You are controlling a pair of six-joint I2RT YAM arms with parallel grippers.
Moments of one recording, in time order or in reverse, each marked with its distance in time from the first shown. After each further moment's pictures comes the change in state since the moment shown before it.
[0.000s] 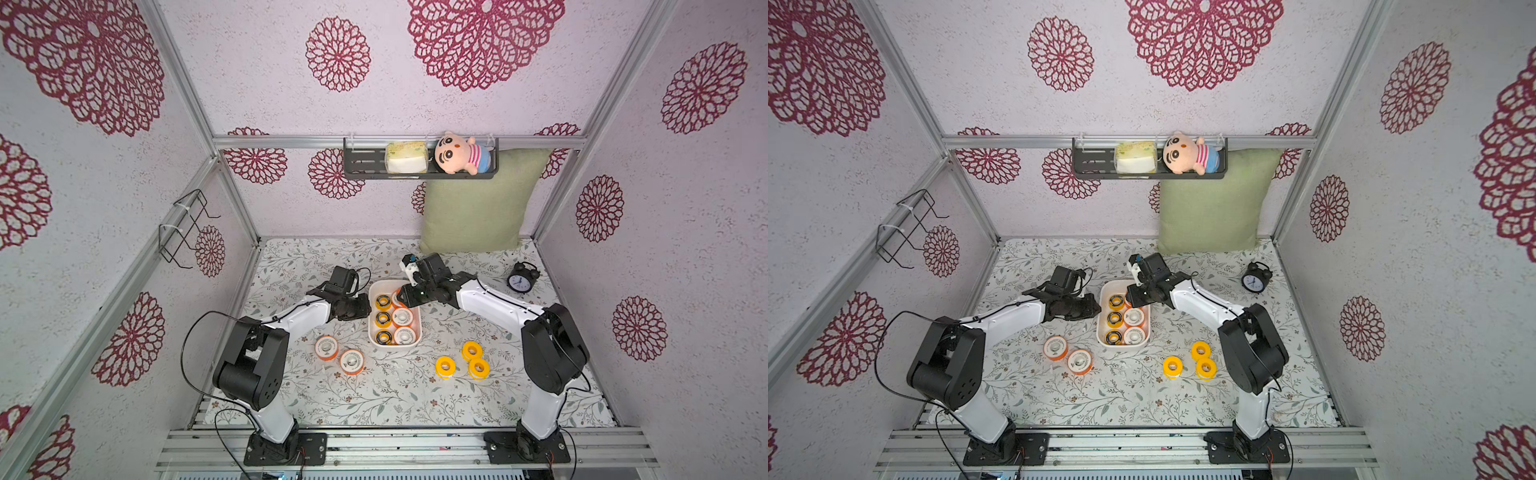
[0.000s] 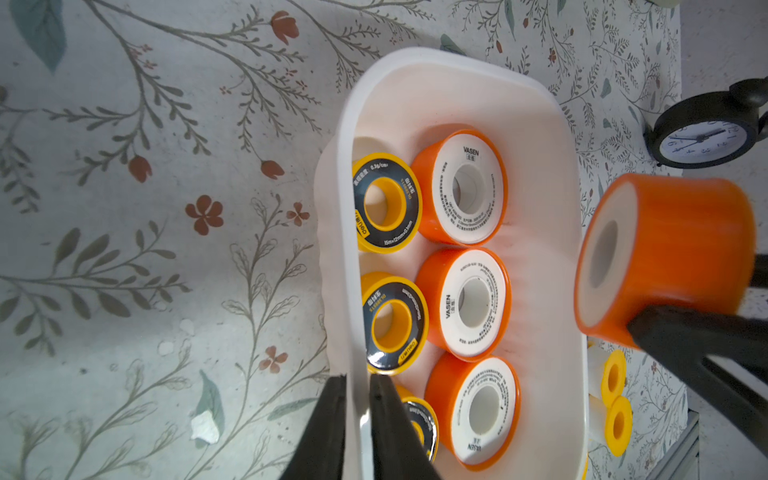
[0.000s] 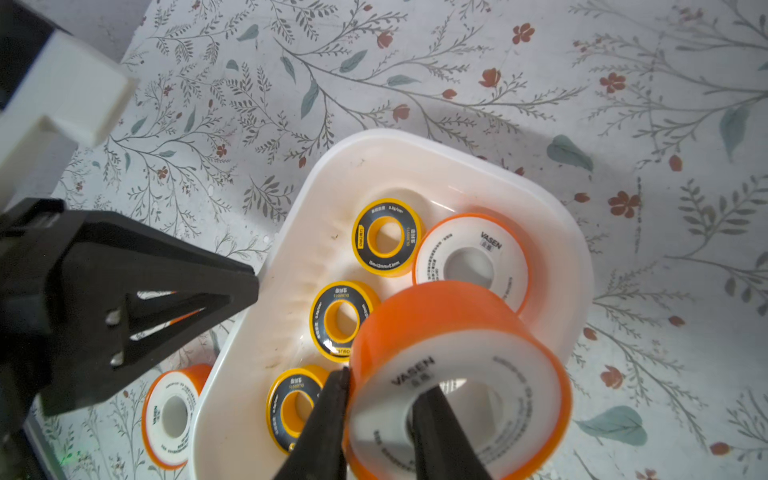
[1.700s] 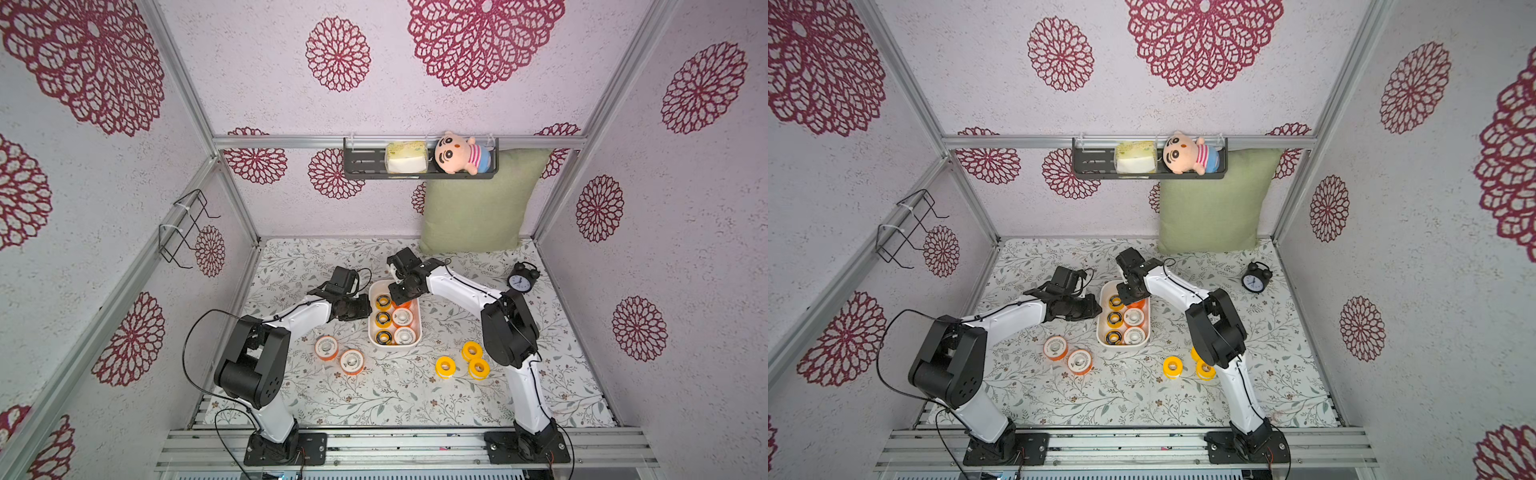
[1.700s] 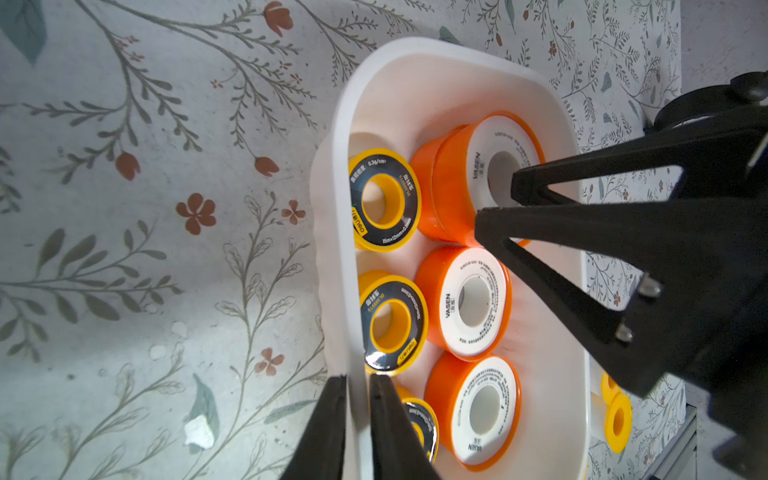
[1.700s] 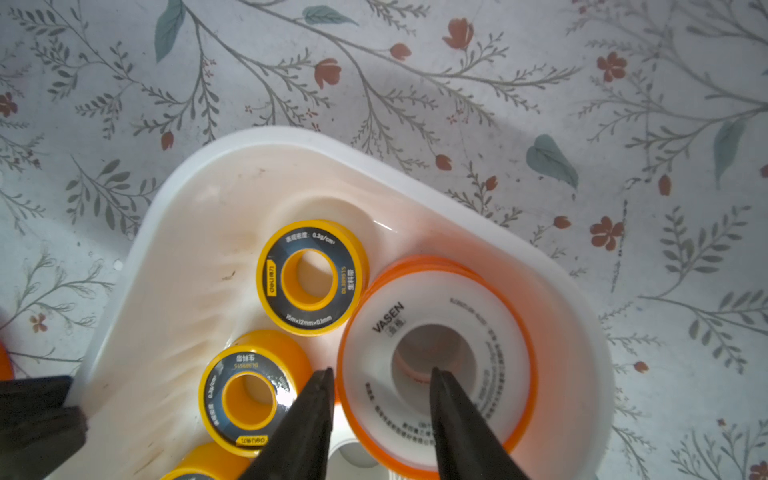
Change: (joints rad) left arm 0.000 0.006 0.000 -0.001 0.006 0.004; right arm 0.038 0.309 0.389 -0.302 0.204 -0.071
